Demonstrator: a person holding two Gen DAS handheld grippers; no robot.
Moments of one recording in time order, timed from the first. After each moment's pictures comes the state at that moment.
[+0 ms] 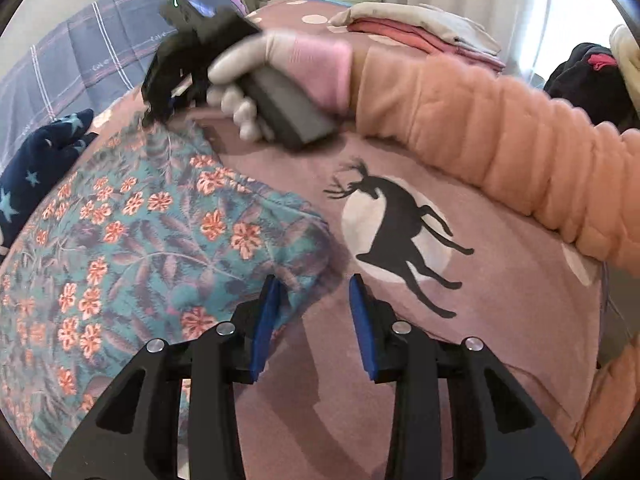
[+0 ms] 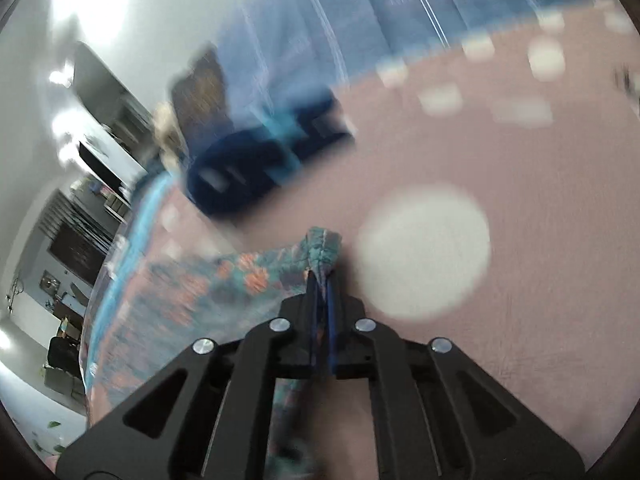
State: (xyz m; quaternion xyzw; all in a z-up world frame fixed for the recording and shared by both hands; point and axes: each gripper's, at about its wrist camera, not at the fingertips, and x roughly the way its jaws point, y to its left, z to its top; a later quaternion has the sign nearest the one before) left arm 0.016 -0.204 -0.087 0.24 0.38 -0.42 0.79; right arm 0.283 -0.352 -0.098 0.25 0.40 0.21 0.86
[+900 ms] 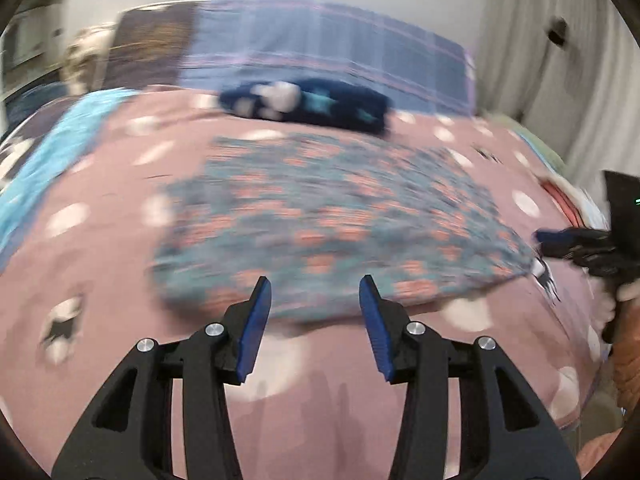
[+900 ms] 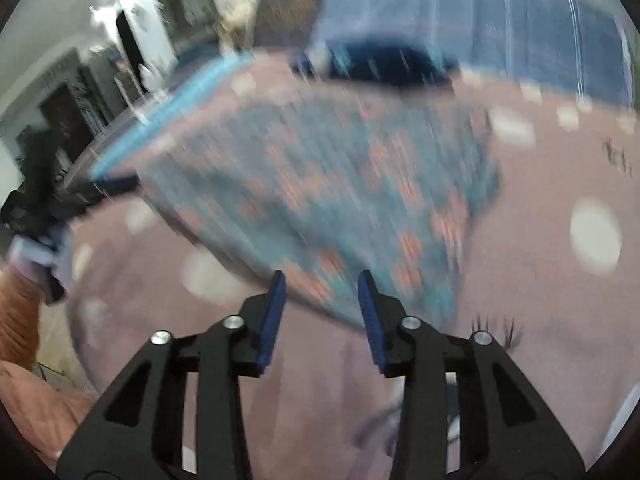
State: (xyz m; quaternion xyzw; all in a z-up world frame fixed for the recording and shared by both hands) left arm -0.023 0.129 -0.035 -0.04 0.34 -0.13 0.93; right arm 0.018 -0.190 -0.007 -0.03 0.37 0.25 0.89
